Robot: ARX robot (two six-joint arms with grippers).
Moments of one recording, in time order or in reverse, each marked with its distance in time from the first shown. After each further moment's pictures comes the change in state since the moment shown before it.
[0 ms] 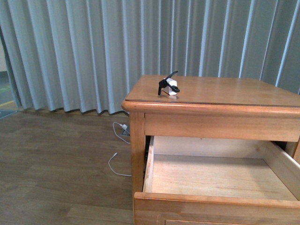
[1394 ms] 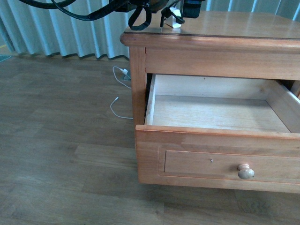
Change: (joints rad) left arm -0.250 1.369 1.472 -0.047 -0.176 -0.080; right arm 0.000 0.000 0.000 0.000 0.000 0.000
